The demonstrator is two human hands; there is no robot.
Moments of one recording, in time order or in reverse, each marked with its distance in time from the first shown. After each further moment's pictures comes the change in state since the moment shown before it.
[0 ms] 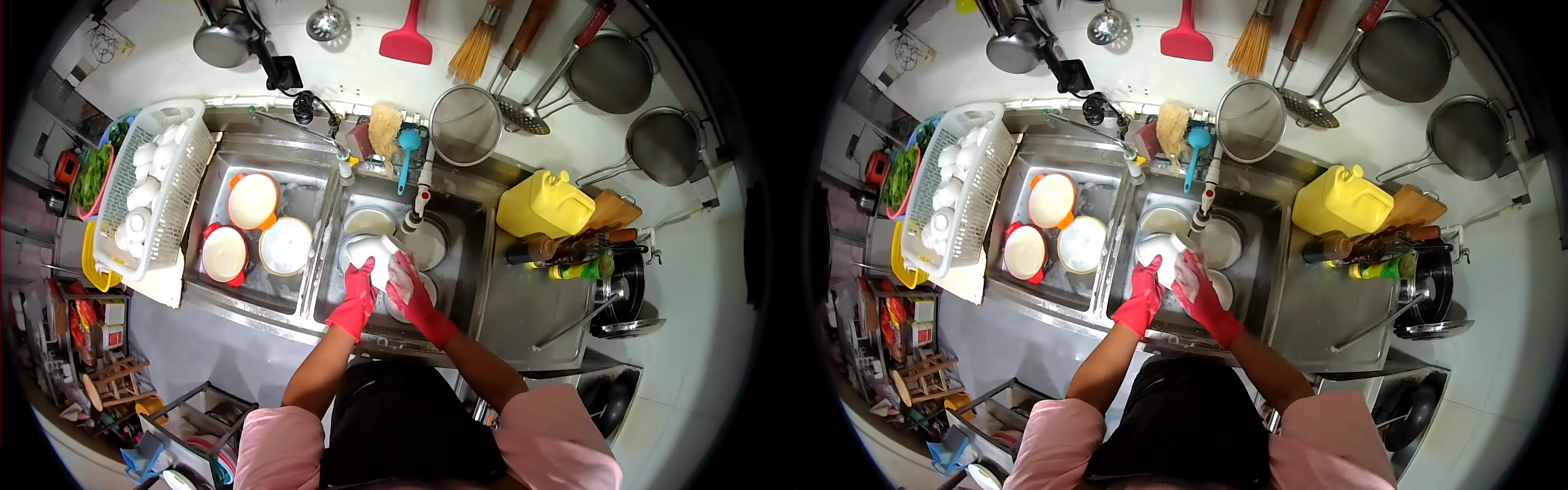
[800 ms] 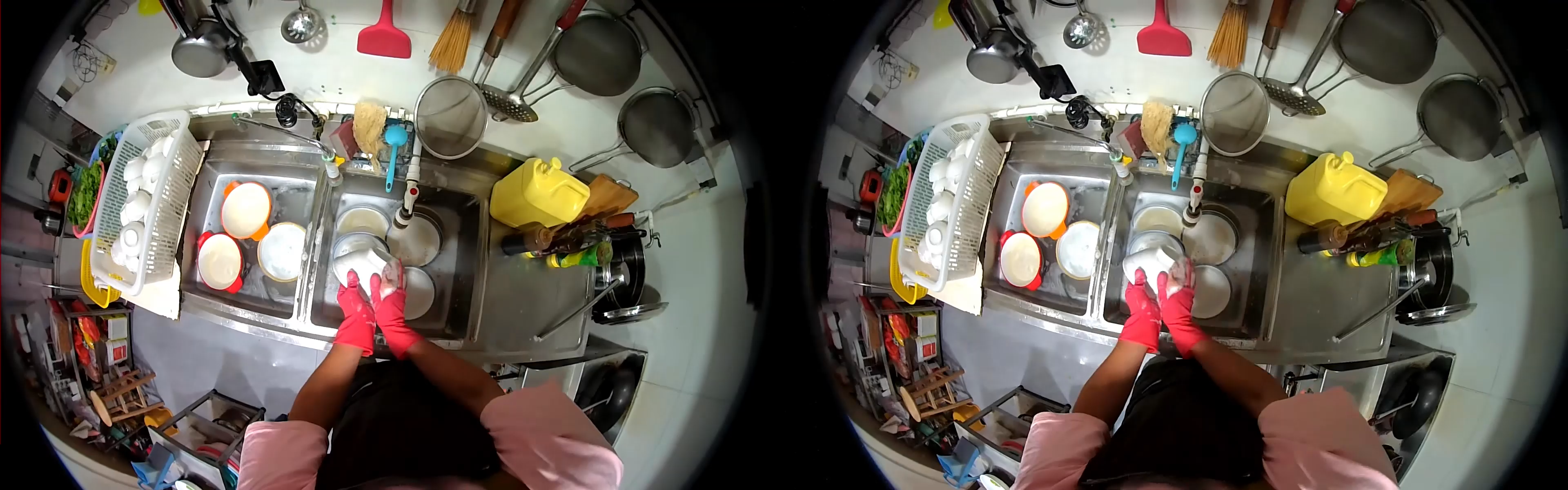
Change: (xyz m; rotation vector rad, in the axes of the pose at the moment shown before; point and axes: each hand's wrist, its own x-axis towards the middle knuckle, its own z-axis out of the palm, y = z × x) left_hand -0.040 -0.009 0.004 -0.122 0.260 0.111; right_hand 0.005 0.009 0.055 -0.755 0.483 -0.031
